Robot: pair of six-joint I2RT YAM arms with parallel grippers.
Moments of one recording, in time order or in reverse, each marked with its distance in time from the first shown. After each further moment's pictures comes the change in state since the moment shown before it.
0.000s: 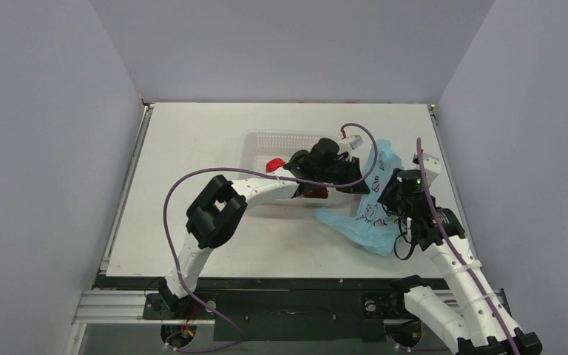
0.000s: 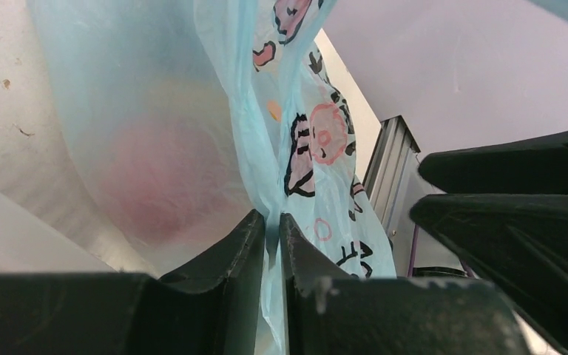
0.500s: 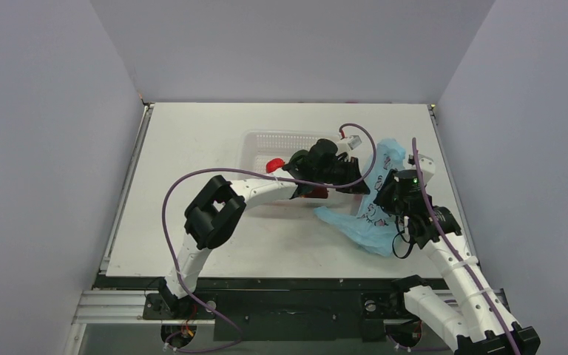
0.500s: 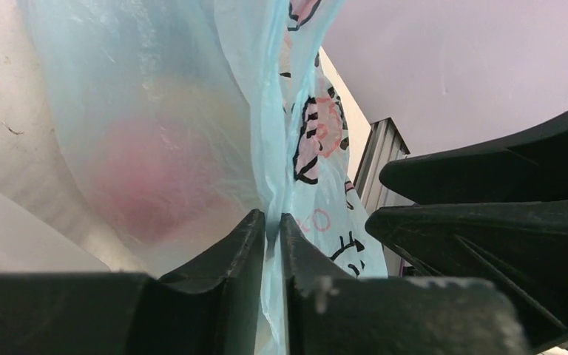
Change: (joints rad) left arm 0.001 -0.020 -0.035 0.046 0.008 -0.030; right arm 0.000 0.034 -0.023 0.029 -0.059 0.000
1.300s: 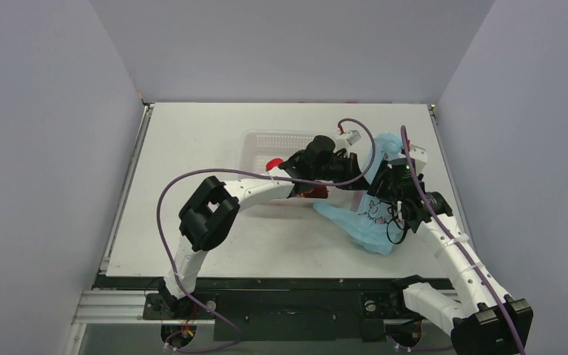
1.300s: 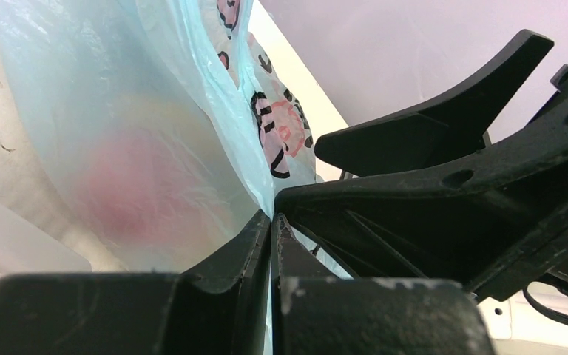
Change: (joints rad) left arm 0.000 -0.050 -0.016 0.020 0.007 0.001; right arm 0.000 0.151 0.056 0.046 0.000 -0.030
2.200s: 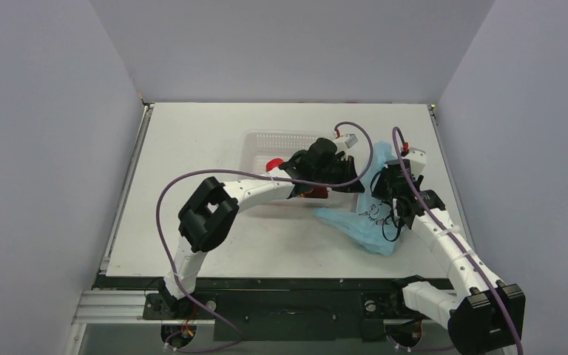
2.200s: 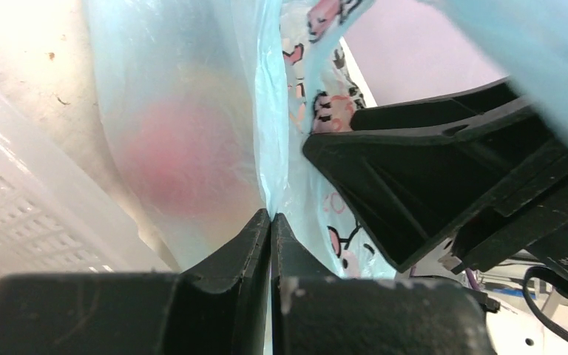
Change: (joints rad) left arm -0.006 -0.008 0.000 -0.118 -0.096 0.000; right arm -0.027 0.076 -0.038 0.050 0.091 -0.030
